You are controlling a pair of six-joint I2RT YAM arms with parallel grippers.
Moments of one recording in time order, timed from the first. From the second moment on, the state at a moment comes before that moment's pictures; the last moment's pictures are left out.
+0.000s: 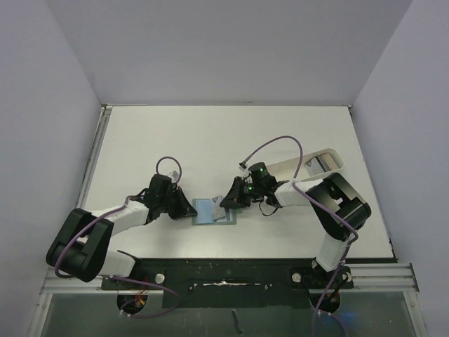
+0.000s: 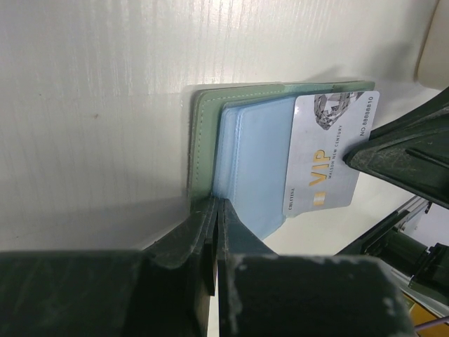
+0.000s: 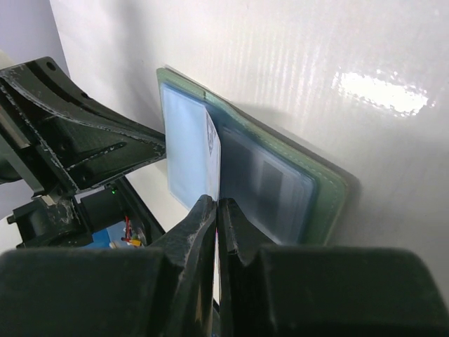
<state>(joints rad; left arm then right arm) -0.41 1.38 0.46 0.02 0.35 -0.81 0.62 1.77 0.77 0.24 -0.56 0.88</state>
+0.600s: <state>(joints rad) -0.42 1.37 0.45 0.02 0.34 -0.83 0.60 1.76 0.72 0.30 -0.58 0.90</state>
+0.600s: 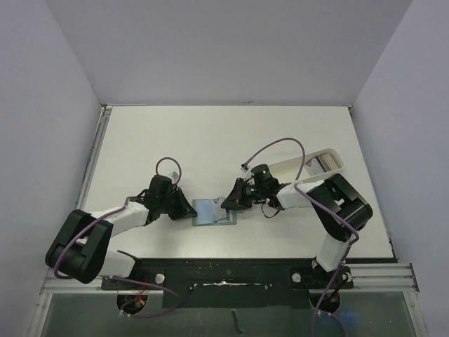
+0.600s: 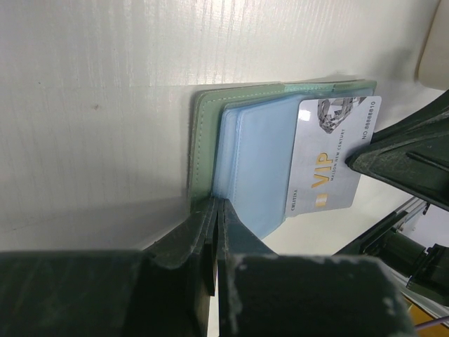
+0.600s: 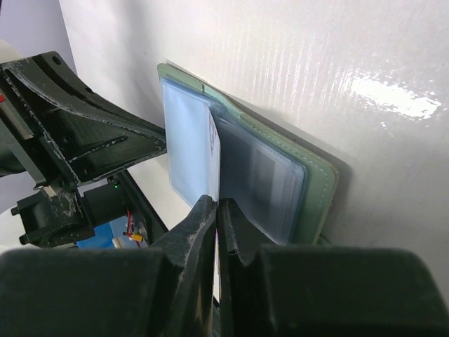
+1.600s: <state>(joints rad) -0.43 1.35 0.43 0.03 0.31 -0.84 0.61 1.77 0.73 0.32 -0.59 0.91</state>
